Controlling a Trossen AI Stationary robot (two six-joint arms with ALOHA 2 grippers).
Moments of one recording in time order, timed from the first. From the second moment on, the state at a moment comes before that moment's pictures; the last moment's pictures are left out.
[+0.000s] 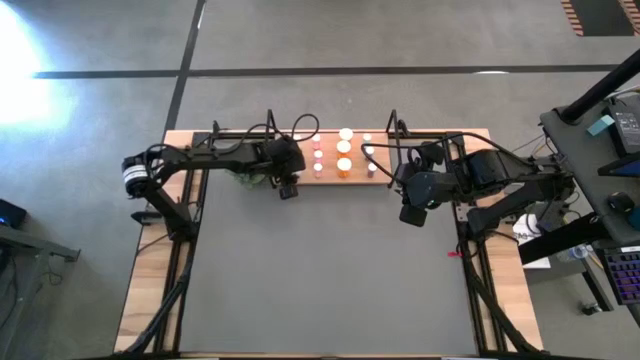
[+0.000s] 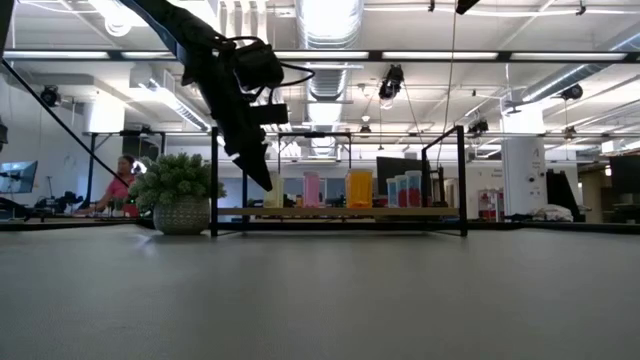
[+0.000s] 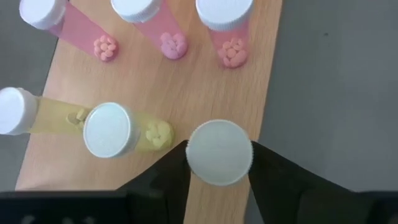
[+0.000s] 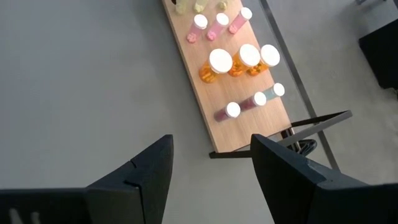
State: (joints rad) left arm 0.43 1.59 1.04 -0.40 -0.11 0.29; right arm 0.19 1.36 1.67 -1.42 0.50 0.29
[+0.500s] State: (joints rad) left arm 0.43 1.58 1.07 -0.41 -0.15 0.29; right arm 0.19 1.36 1.67 -1.42 0.50 0.29
